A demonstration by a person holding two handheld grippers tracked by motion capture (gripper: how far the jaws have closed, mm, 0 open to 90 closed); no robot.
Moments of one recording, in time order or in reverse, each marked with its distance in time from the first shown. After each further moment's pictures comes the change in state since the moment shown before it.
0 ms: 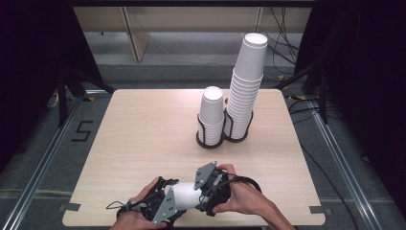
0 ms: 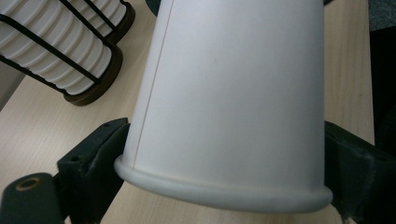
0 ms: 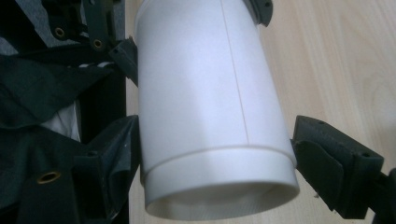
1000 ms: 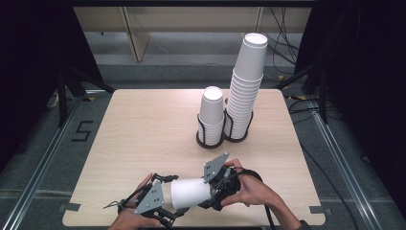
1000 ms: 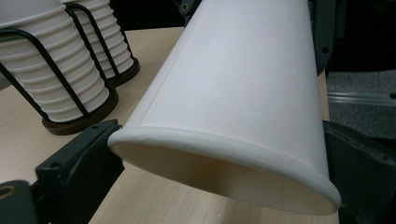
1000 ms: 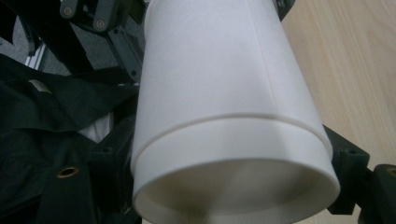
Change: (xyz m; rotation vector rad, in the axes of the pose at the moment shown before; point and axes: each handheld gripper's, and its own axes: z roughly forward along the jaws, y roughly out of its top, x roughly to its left) left arm 0.010 -0.017 -0.001 -0.346 -0.071 -0.299; right arm -0.022 -0.020 -0.005 -0.143 0.152 0.000
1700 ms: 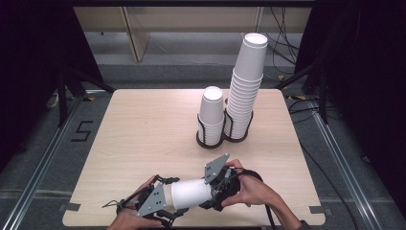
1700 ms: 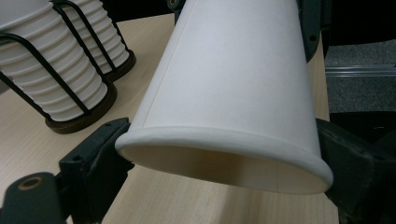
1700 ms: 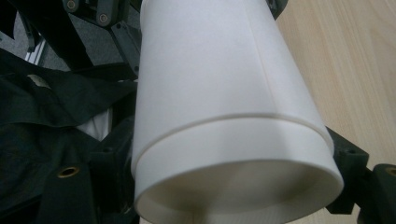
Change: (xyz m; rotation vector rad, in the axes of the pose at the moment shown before) left arm -0.003 0.006 -0.003 0.072 -0.007 0.087; right arm 0.000 -0.003 0.001 0.008 0.005 -0.010
